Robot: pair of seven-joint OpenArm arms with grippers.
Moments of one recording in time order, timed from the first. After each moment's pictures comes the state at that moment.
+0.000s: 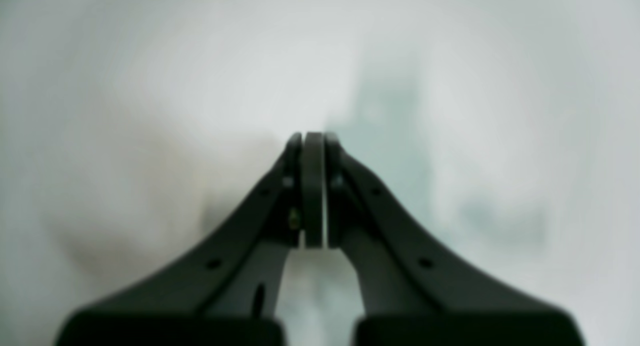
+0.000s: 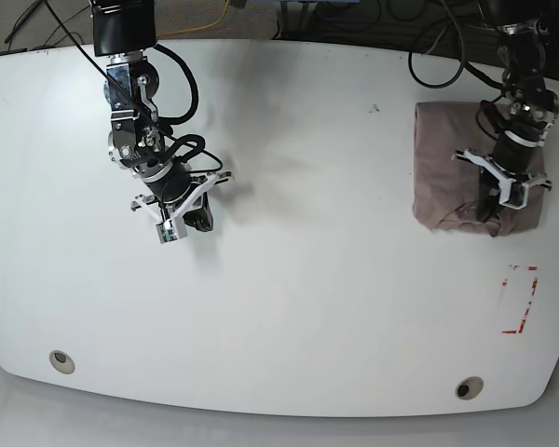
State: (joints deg) left arm 11.6 -15.9 -21.4 88.2 -2.6 -33.1 5.1; right arm -1.5 12.8 -3.1 86.0 19.1 16.2 -28.2
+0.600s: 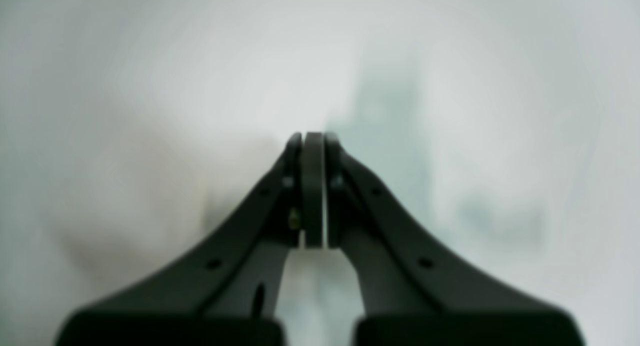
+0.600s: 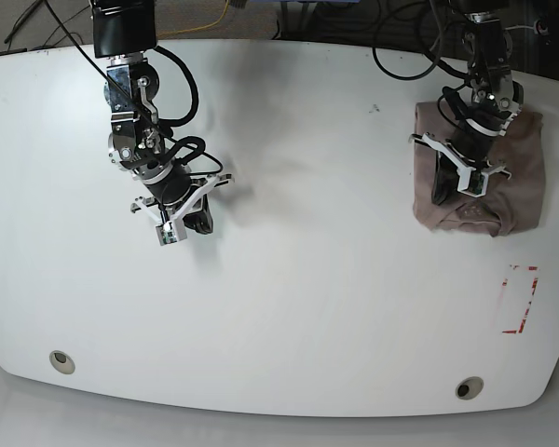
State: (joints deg) left arm 13.3 -9.7 -18.8 87.6 -2.4 -33.2 7.7; right arm -1.2 12.7 -3.1 86.0 19.1 16.2 -28.2
